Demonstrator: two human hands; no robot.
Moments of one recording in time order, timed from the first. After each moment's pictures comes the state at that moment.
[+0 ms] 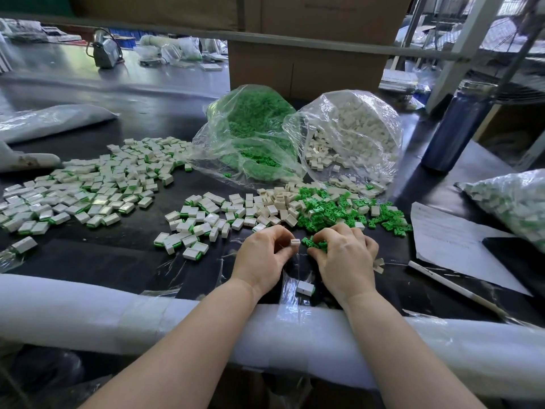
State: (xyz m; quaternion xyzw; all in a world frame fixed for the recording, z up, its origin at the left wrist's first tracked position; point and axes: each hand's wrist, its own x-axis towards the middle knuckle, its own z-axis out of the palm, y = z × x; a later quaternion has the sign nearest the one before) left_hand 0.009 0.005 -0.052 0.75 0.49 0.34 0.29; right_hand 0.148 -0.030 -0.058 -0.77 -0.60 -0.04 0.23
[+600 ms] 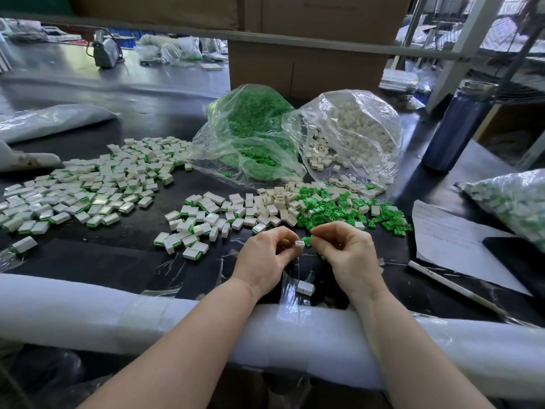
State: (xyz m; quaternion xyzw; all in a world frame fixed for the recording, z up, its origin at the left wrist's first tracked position) left_hand 0.009 0.006 -0.055 0.75 0.47 0.33 0.34; right_hand 0.151 -0.040 -0.042 -0.59 -0.54 0.25 0.55
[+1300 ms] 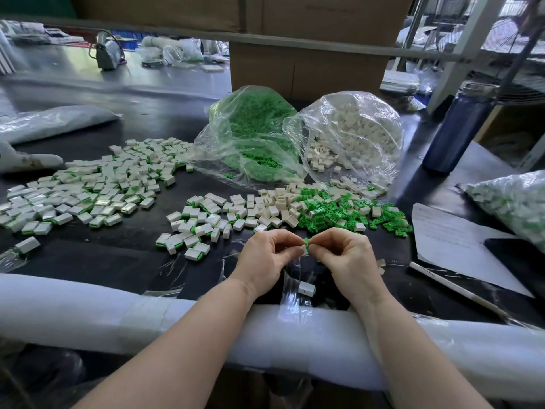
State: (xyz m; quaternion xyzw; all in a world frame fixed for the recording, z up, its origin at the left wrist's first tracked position) left_hand 0.008 0.005 -0.051 0.70 0.41 0.37 0.45; right_hand 0.149 -0.042 -0.041 -0.60 -0.54 0.27 0.52
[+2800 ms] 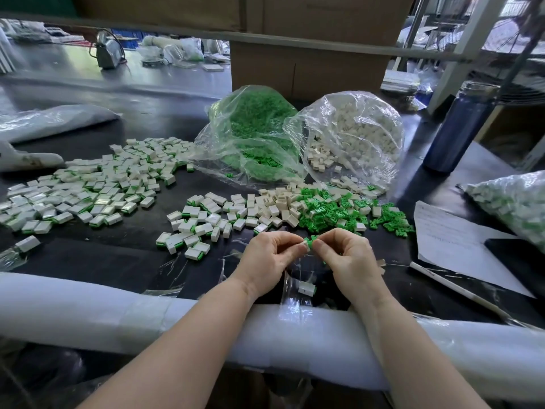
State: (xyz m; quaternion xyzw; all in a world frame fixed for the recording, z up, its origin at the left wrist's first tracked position) left_hand 0.008 0.003 -0.050 0.72 0.40 0.37 0.43; right_hand 0.153 -0.042 -0.046 -0.63 -0.55 0.25 0.49
